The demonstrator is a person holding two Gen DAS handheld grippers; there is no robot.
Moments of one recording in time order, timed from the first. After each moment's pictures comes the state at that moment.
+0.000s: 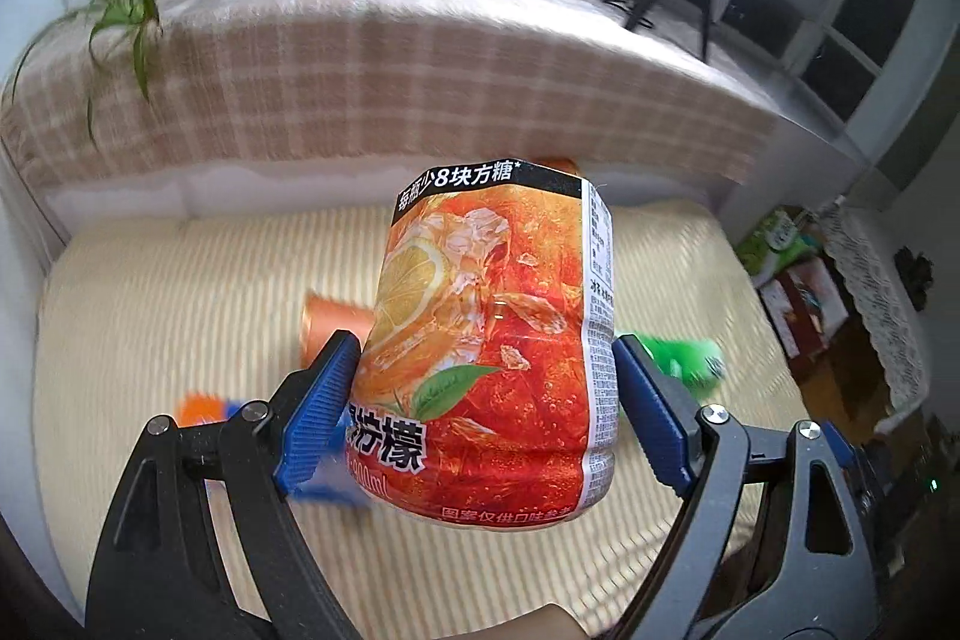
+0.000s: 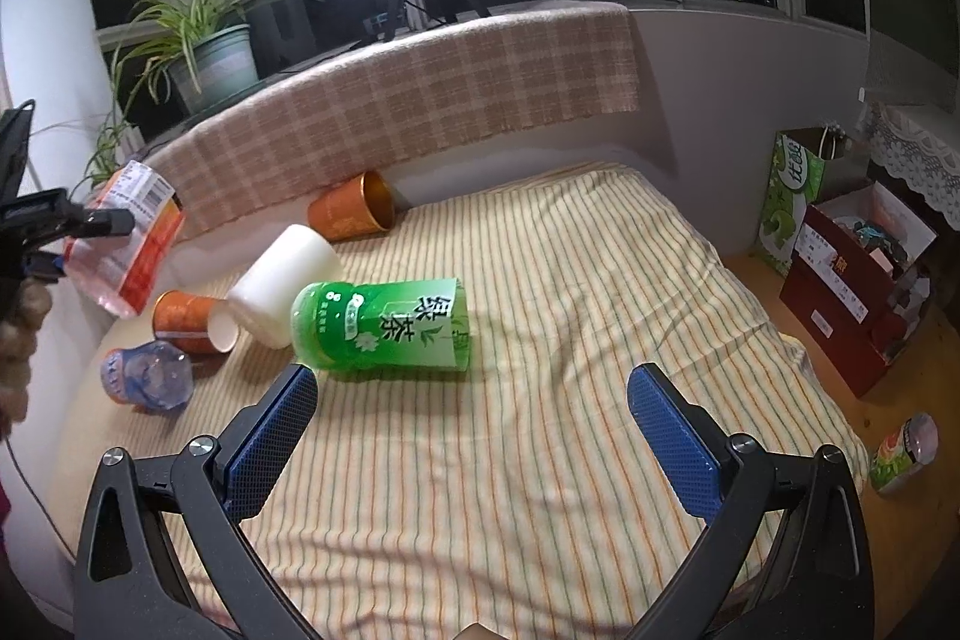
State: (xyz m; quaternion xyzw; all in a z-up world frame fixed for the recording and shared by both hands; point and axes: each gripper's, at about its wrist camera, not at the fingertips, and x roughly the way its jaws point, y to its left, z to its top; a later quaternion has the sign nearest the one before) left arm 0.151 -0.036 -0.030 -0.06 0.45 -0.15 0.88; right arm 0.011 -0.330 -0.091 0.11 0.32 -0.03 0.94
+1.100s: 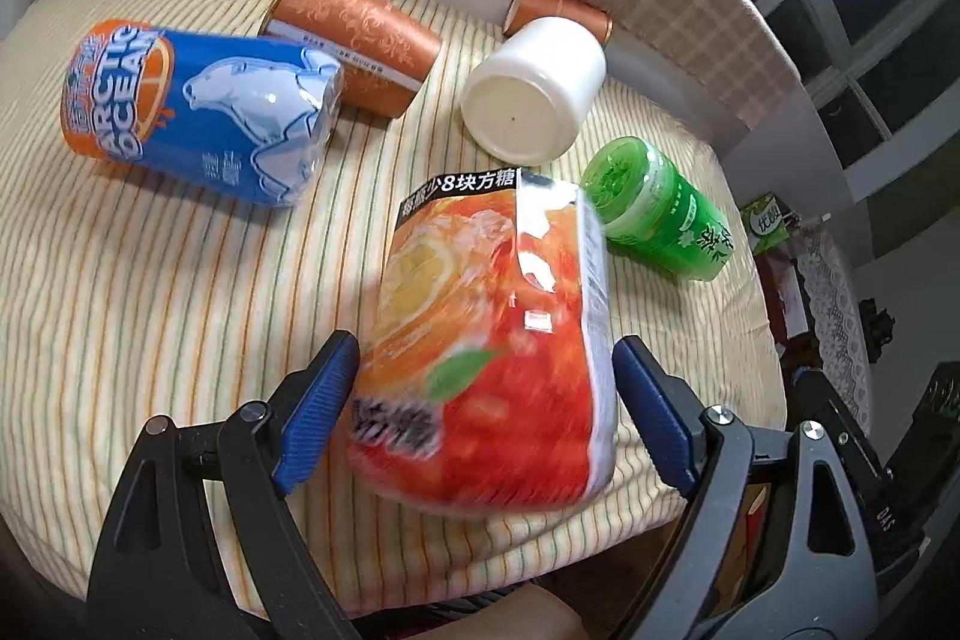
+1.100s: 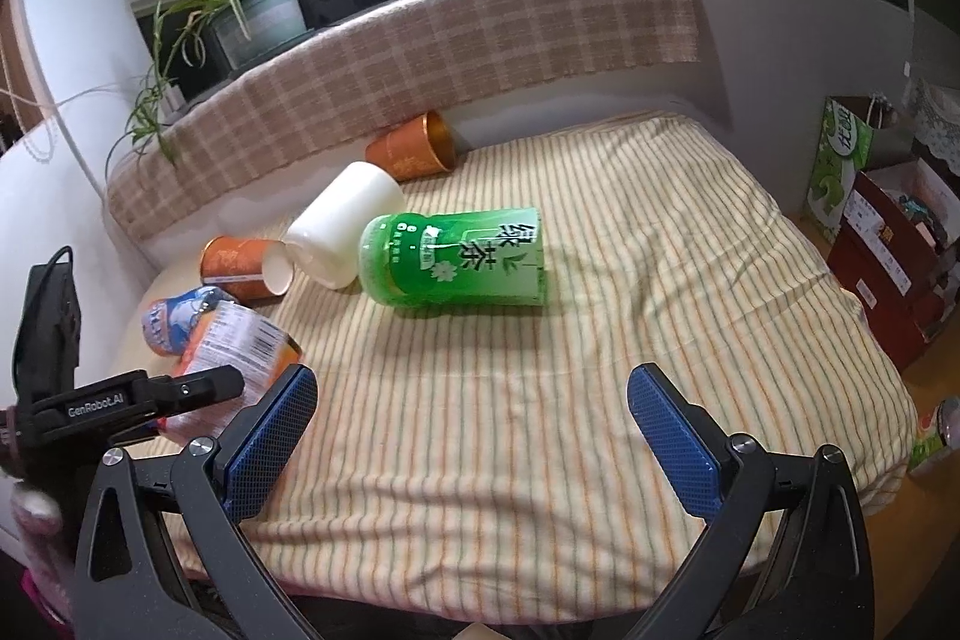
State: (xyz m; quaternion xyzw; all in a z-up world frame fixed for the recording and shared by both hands) left arm 0.087 -0.046 -0.148 -0.18 0.51 -0.14 0.83; right arm 0.008 -0.299 -0.103 0.12 0.36 0.03 0.92
